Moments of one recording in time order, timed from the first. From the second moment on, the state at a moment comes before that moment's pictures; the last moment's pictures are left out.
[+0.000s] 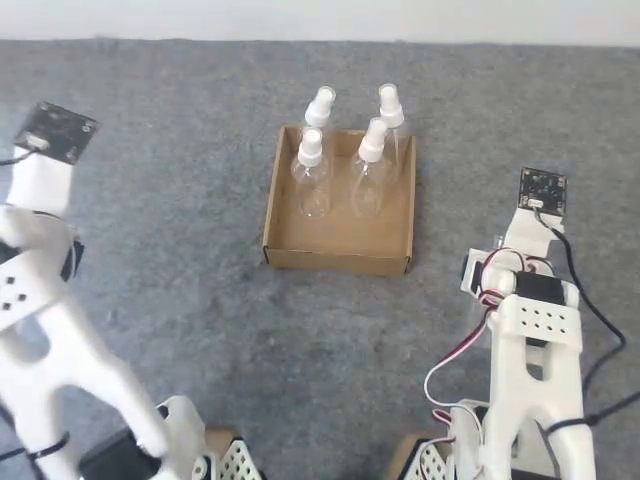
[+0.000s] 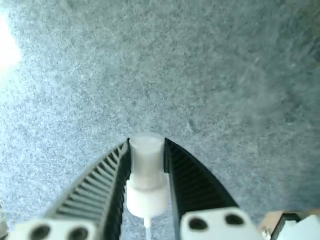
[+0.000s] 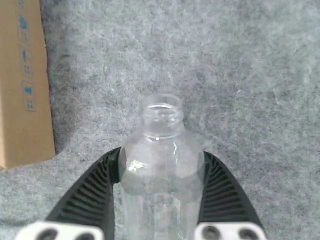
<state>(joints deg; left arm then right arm) -39.6 -25.3 7.0 97.5 -43.4 8.1 -36.7 57.8 49.5 -2.9</state>
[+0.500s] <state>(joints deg) -38.2 -25.3 7.0 92.5 -25.9 8.2 -36.7 57.8 49.5 -2.9</state>
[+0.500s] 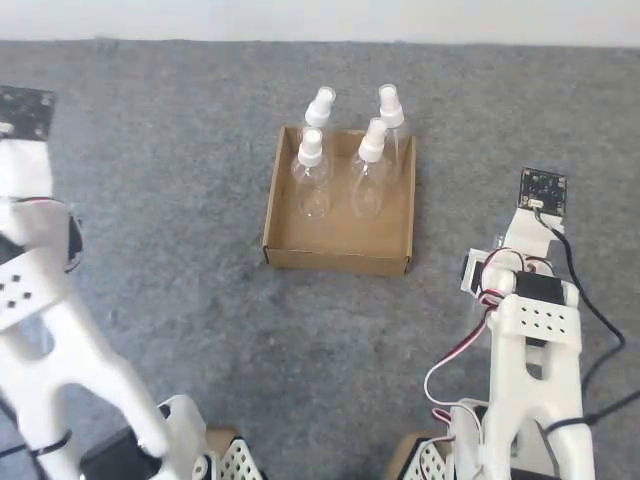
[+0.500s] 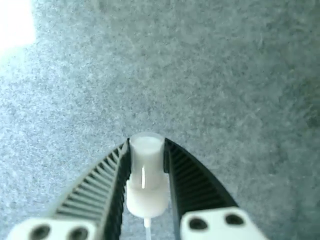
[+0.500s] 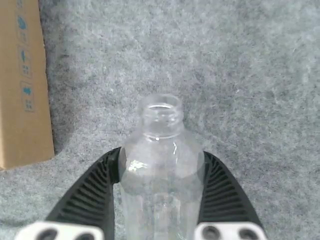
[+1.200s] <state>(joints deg) -31.2 -25.3 7.0 88.3 -7.4 8.4 -36.7 57.8 49.5 -2.9</state>
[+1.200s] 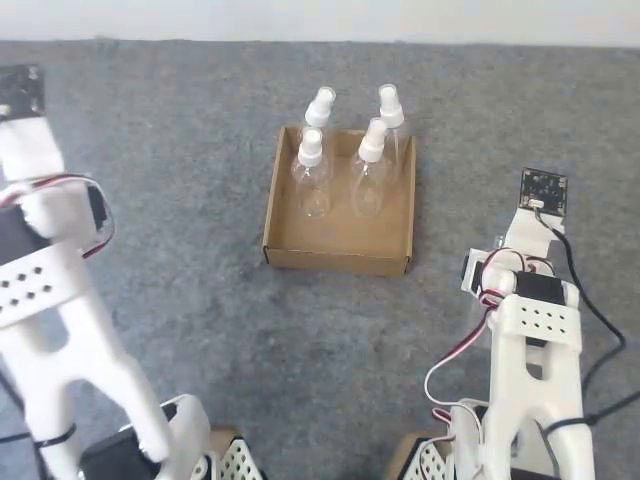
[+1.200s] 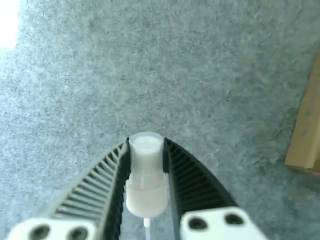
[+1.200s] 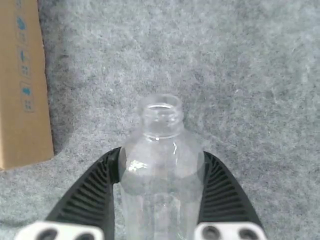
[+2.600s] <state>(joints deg) -10.6 -57.0 13.8 71.2 18.4 5.4 -64.0 57.8 53.7 -6.5</state>
